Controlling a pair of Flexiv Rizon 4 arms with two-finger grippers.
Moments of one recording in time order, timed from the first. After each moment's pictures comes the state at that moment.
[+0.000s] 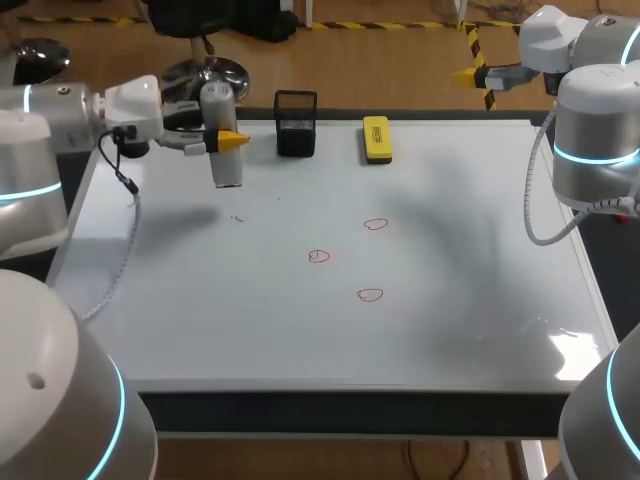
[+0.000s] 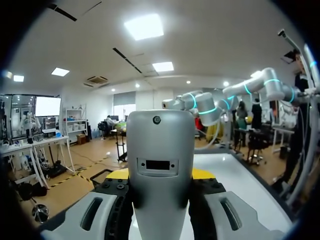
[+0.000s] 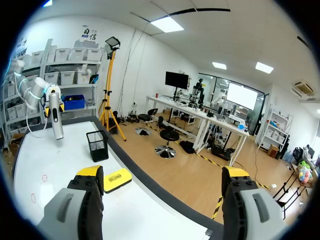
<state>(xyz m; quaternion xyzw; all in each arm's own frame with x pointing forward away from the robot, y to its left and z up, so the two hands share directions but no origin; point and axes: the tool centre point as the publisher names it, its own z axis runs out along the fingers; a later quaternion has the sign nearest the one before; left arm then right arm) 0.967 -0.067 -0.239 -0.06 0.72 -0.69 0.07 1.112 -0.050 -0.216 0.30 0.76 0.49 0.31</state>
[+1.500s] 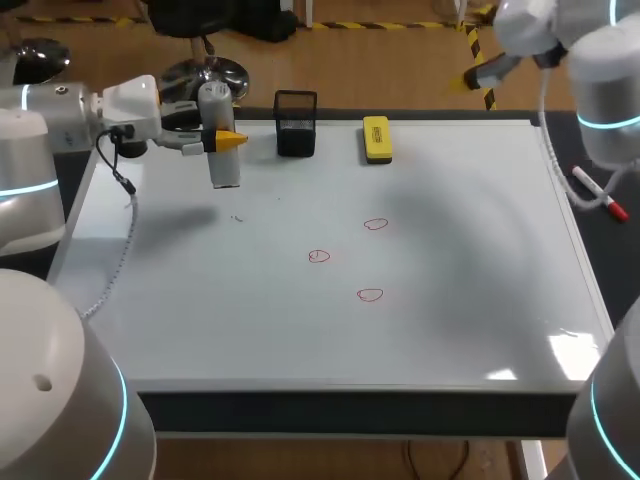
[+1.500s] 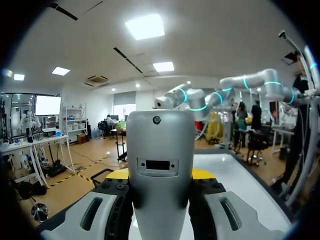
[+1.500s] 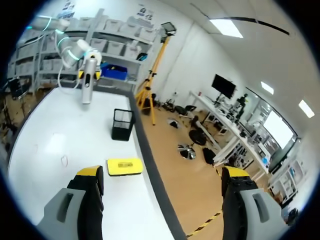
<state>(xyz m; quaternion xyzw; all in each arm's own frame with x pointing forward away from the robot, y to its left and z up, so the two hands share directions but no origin) 0.968 -0.064 -0.238 -0.07 0.72 -0.69 0.07 1.118 -0.001 -0.226 0.07 0.86 0.42 0.26</state>
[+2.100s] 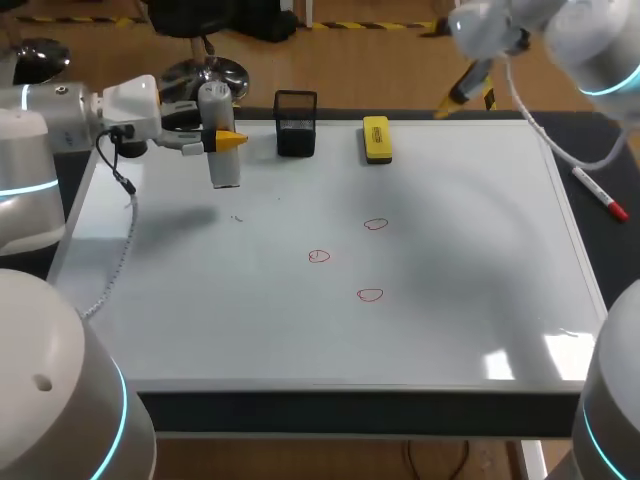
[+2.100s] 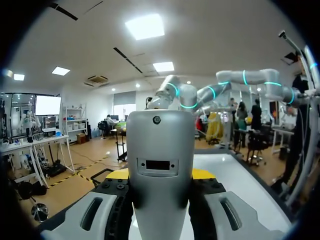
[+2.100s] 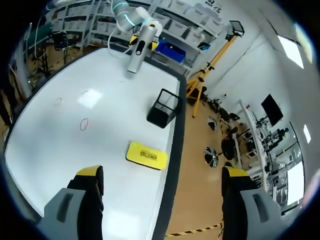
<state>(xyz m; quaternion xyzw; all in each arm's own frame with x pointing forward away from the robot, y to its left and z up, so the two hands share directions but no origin) 0.968 -0.064 -0.238 -0.07 0.72 -0.69 0.07 1.102 0.043 -0.269 -0.16 0.92 0.31 0.18</state>
